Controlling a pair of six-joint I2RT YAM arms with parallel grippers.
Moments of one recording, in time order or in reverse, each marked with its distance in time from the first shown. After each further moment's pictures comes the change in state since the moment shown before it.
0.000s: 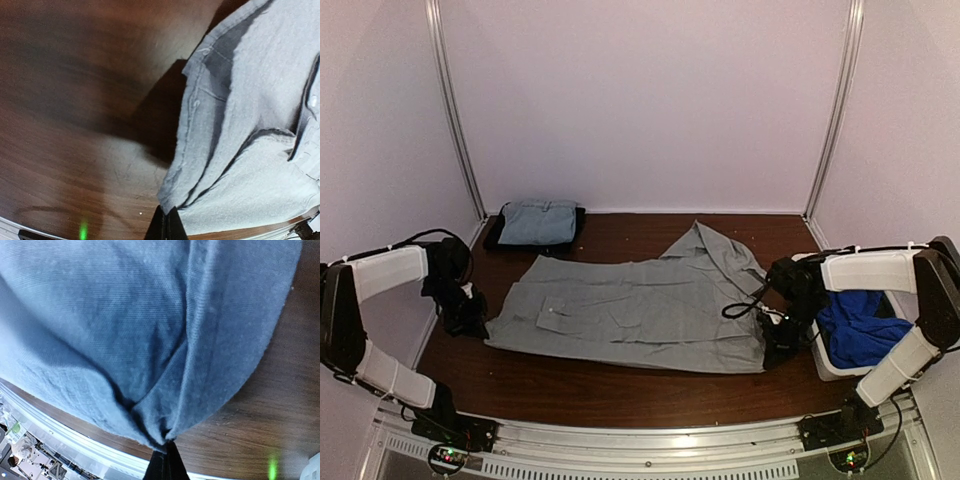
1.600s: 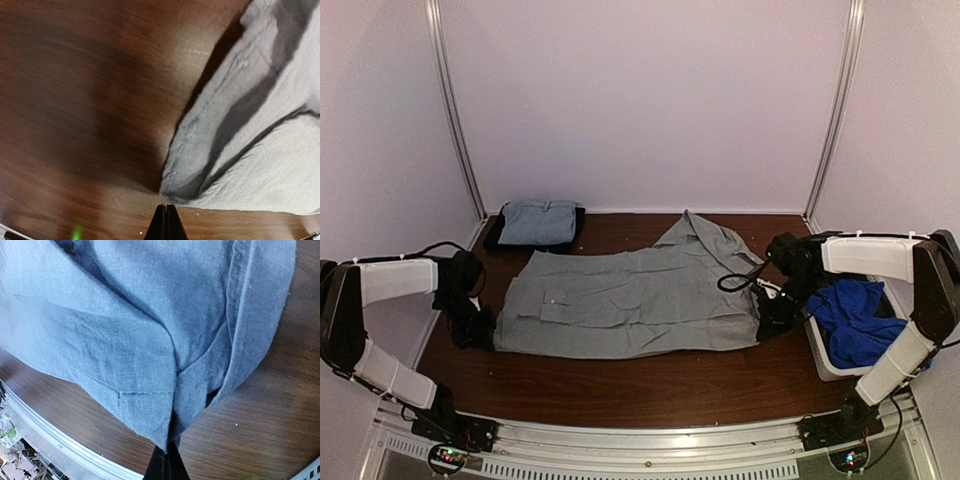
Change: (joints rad) left arm -0.095 0.026 -0.150 0.146 -0.045 -0.130; right arm -0.047 0.051 0.134 0.069 0.013 -0.095
